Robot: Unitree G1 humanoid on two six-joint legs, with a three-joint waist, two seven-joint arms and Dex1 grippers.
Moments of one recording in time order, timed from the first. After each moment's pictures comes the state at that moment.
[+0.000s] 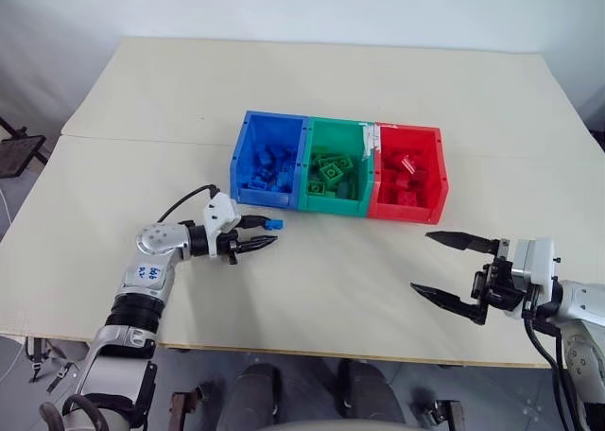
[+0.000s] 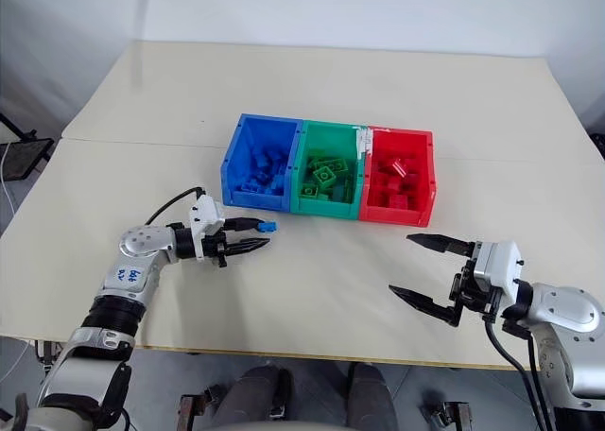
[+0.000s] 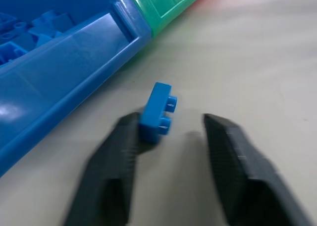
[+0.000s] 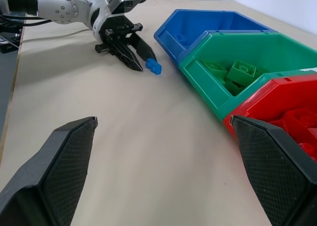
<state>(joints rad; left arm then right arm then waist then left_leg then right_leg) -0.53 0.46 -0.06 0.48 -0.19 -0.08 -1.07 0.10 -0.71 -0.28 -0.25 0.58 0.01 1.19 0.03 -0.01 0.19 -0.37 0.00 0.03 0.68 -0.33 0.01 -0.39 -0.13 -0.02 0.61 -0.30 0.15</state>
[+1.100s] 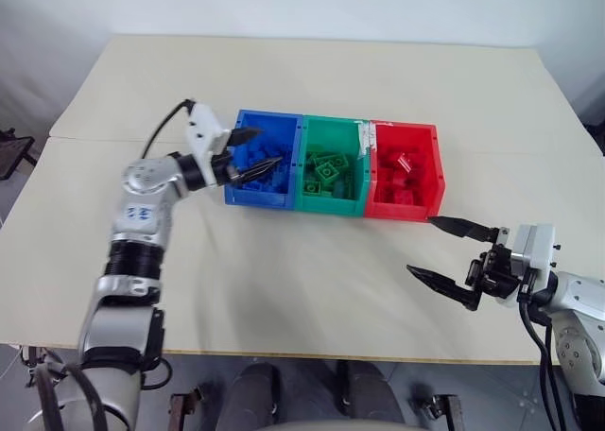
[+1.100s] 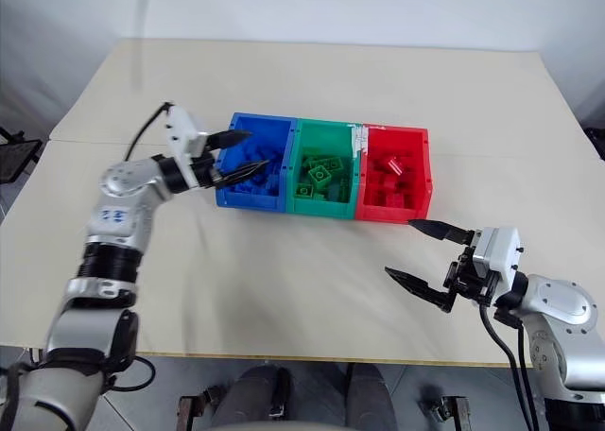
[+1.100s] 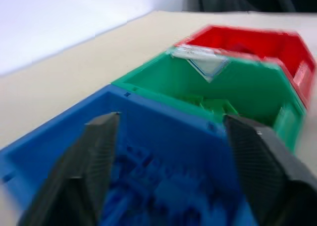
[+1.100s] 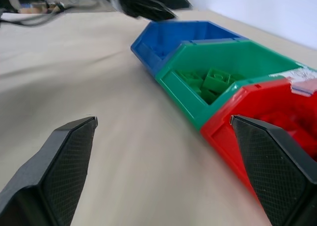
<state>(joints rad) -0.73 0.56 0.07 0.40 -0.29 0.05 -0.99 0.06 -0.68 -0.28 -0.26 0.60 0.04 1.12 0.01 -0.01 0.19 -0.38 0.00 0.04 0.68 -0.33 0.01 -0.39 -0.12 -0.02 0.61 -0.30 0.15</state>
